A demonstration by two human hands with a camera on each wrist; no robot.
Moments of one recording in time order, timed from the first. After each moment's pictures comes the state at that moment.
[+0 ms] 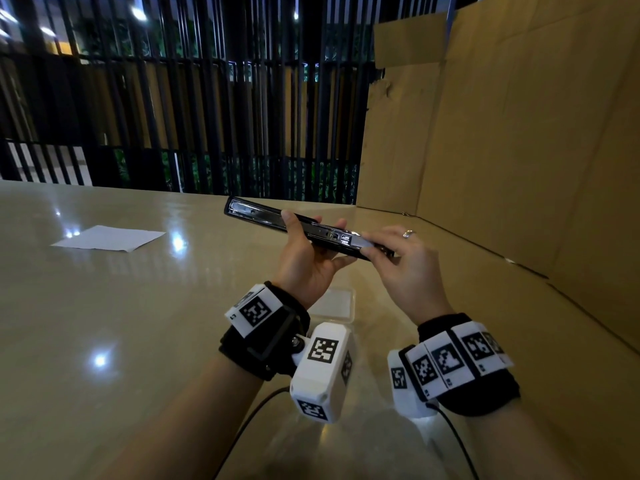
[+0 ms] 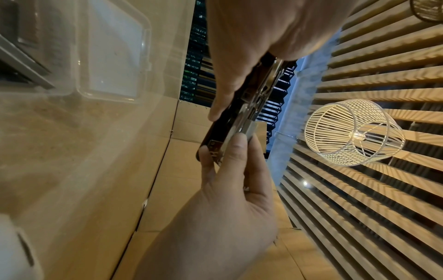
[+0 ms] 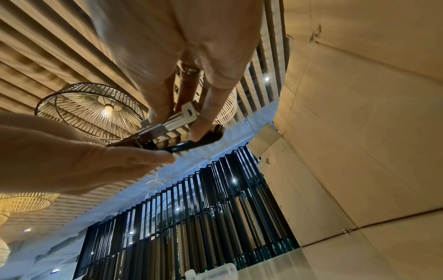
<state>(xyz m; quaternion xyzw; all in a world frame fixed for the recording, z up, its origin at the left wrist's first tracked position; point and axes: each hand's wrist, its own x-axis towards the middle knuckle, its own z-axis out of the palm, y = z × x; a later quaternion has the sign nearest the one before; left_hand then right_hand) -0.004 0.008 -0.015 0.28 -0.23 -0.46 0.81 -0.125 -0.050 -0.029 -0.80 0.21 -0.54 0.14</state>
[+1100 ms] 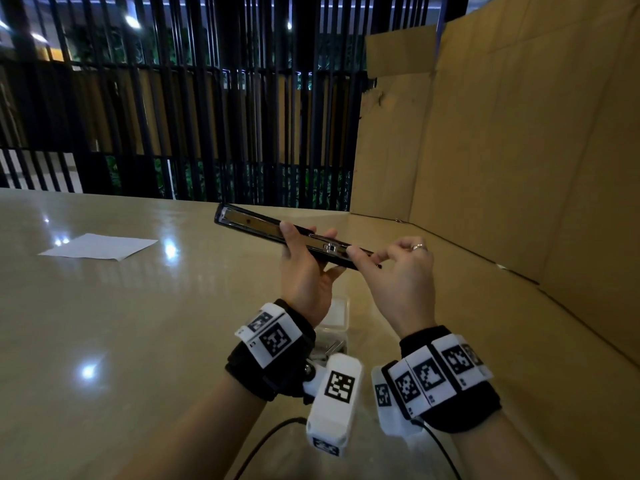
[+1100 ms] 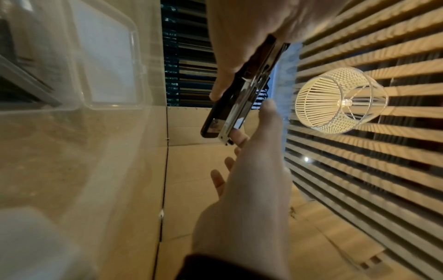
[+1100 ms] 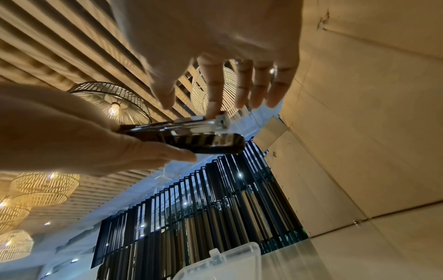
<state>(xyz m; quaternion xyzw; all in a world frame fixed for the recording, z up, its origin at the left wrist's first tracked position) -0.020 0.007 -0.021 0.32 -0.24 -0.36 0.84 -0.119 -0.041 -0.030 -0.75 0.41 -0.49 0.15</state>
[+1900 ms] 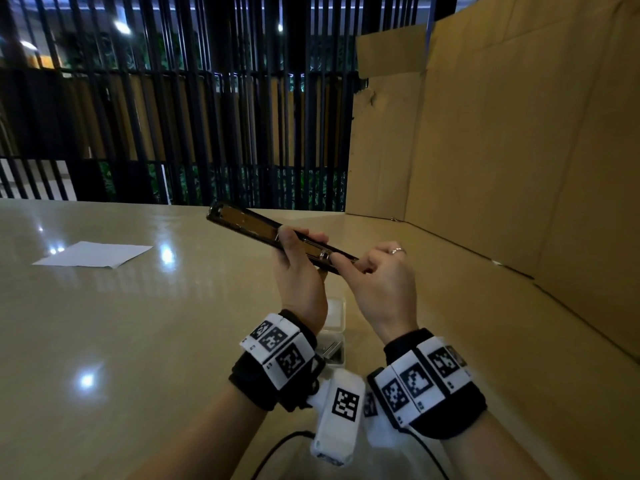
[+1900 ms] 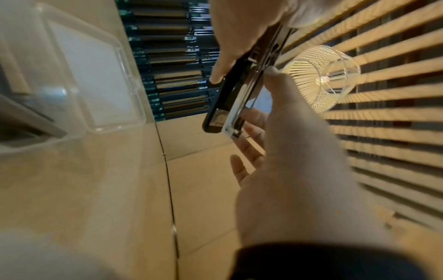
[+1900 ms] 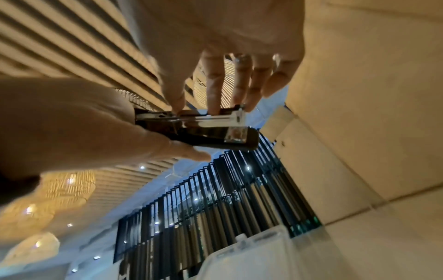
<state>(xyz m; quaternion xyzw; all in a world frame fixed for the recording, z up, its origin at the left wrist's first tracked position) -0.033 0.008 -0.024 0.32 -0.27 -0.23 0.88 -0.111 -0.027 -0.031 -0.73 0.36 -0.53 0.23</state>
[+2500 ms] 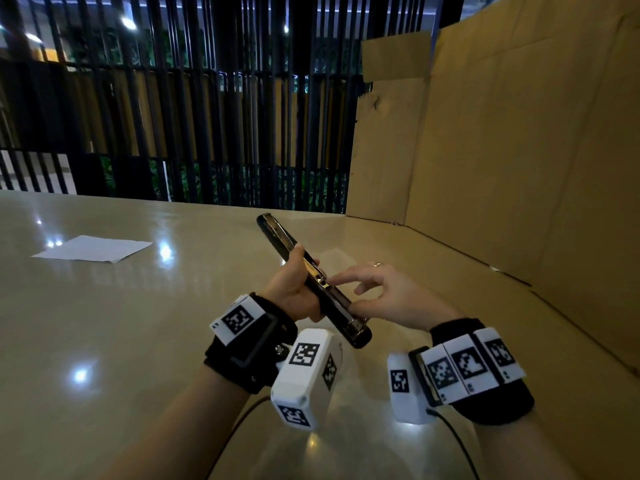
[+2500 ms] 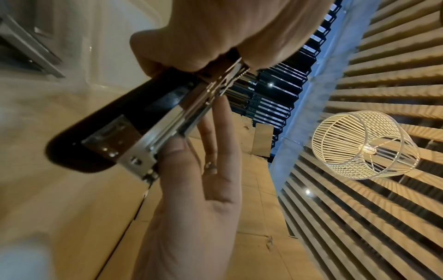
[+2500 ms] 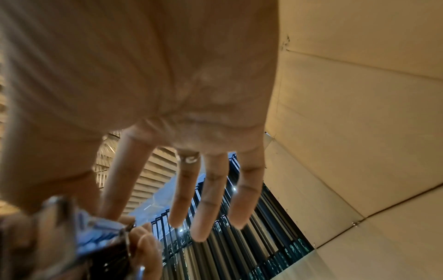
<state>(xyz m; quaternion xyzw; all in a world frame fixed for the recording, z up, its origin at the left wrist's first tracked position) -0.004 0.012 -0.012 0.48 -0.13 -0.54 0.68 -0.145 -0.041 -0.012 -0.90 0.22 -0.18 0.34</state>
